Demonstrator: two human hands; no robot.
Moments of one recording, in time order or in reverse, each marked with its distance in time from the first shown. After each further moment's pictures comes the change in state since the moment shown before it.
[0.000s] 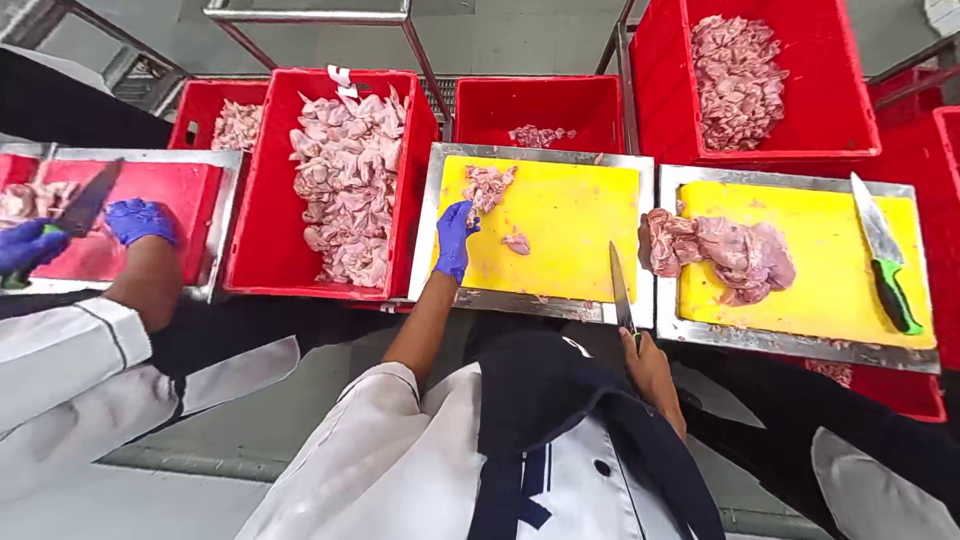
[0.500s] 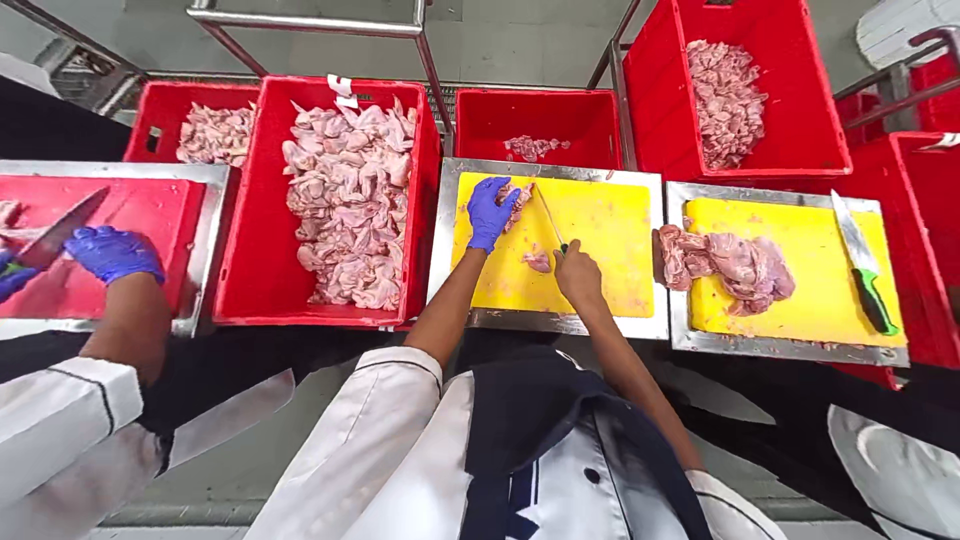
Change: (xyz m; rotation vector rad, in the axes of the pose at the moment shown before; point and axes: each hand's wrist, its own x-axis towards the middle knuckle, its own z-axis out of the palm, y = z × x) left_hand 0.096 -0.010 0.026 0.721 -0.173 0.582; right_hand 0.058 -0.248 0.037 -0.259 0.069 -0.194
